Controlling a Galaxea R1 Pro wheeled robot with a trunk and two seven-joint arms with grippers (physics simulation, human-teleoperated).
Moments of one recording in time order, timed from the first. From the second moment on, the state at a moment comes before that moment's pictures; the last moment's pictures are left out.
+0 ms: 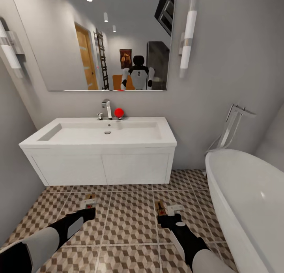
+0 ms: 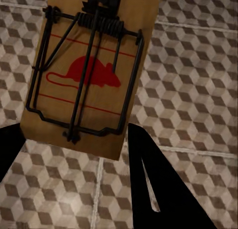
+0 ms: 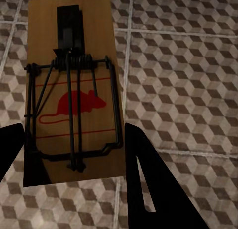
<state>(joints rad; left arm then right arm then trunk) -0.80 0.15 -0.97 -0.18 1.10 0.07 0.07 -0.60 0.17 -0.05 -0.38 0.17 0.09 -0.07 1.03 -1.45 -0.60</state>
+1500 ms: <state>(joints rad) -0.80 0.11 -0.97 -0.07 1.10 0.30 0.09 -0.60 0.17 -0.05 -0.54 0.17 0.39 -0.13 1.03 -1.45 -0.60</state>
